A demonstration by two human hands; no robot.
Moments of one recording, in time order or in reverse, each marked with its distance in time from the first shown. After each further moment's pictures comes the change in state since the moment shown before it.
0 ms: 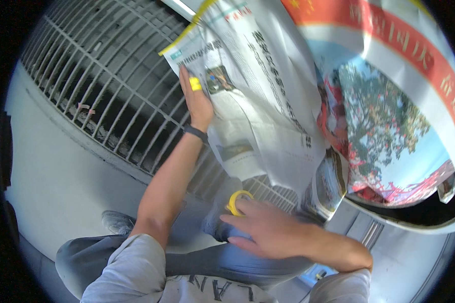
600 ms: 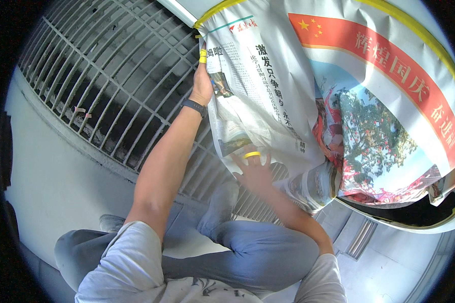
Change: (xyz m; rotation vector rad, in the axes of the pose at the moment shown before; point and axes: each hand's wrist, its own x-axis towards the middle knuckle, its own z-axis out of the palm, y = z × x) left_hand 0.069 0.000 0.042 -0.795 -0.350 -0.535; right_hand 0.106 0.222 0.120 -0.686 0.416 0.475
